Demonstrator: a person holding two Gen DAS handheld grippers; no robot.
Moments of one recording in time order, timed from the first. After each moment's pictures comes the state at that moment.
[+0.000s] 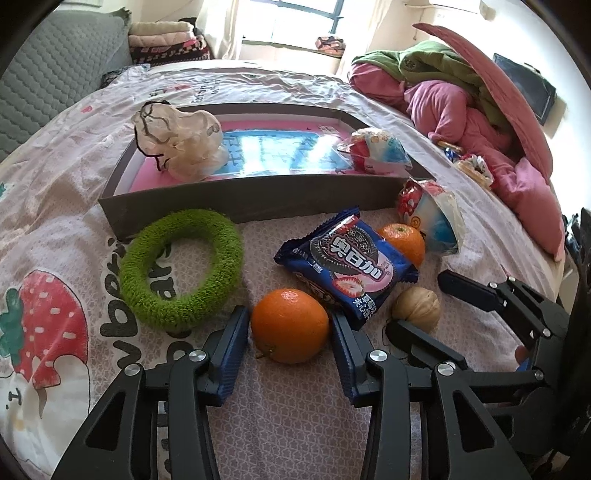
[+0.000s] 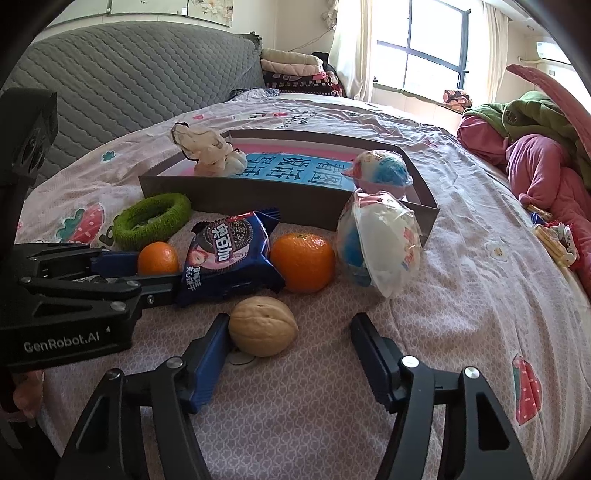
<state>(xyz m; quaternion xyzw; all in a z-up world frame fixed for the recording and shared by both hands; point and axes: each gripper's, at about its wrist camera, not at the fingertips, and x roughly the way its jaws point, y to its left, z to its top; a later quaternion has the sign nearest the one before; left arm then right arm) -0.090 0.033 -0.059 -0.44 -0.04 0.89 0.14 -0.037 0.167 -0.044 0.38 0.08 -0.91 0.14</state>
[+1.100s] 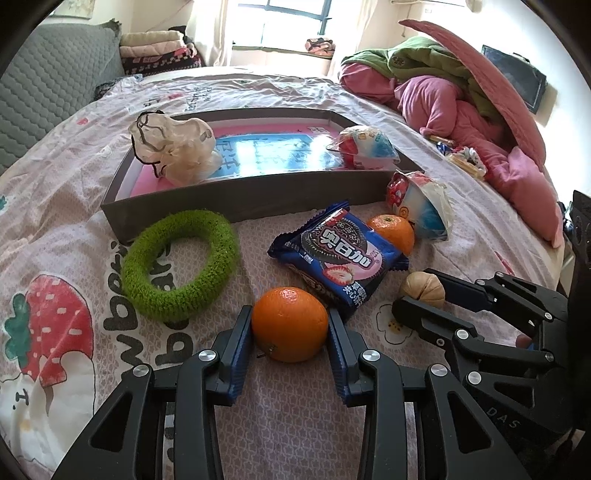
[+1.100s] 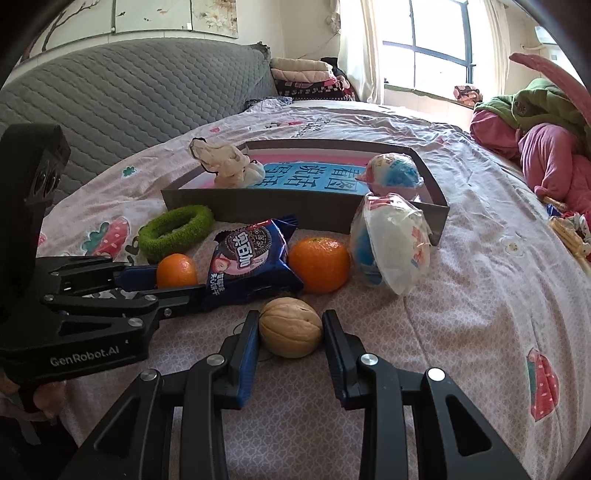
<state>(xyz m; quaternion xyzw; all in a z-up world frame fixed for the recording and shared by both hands) -0.078 0.033 -0.054 -0.43 -0.02 0.89 0.15 -0.028 0.175 -0.038 0.37 0.04 -0.91 0.18</state>
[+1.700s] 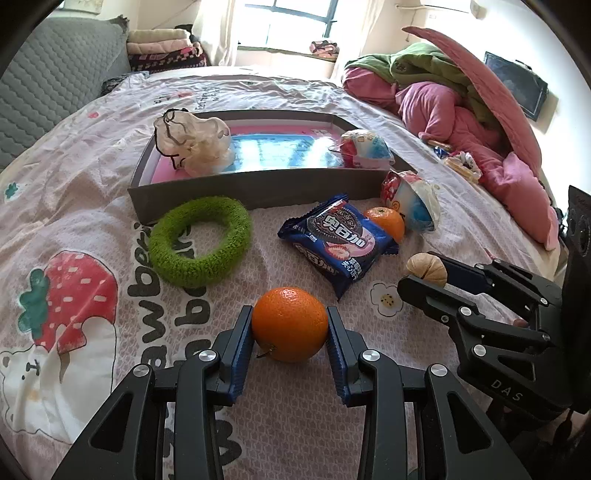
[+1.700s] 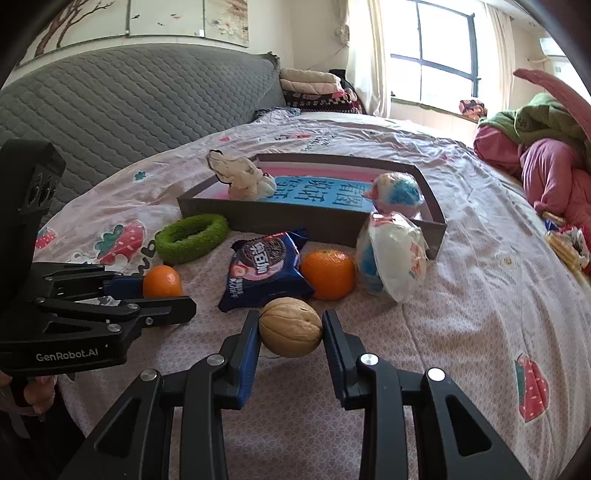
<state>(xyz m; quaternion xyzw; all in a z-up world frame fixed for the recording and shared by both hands) -0.052 0.020 -0.045 -0.42 -0.03 0.89 0.14 -0.013 0.172 -0.026 0.34 0.05 -0.92 0.20</state>
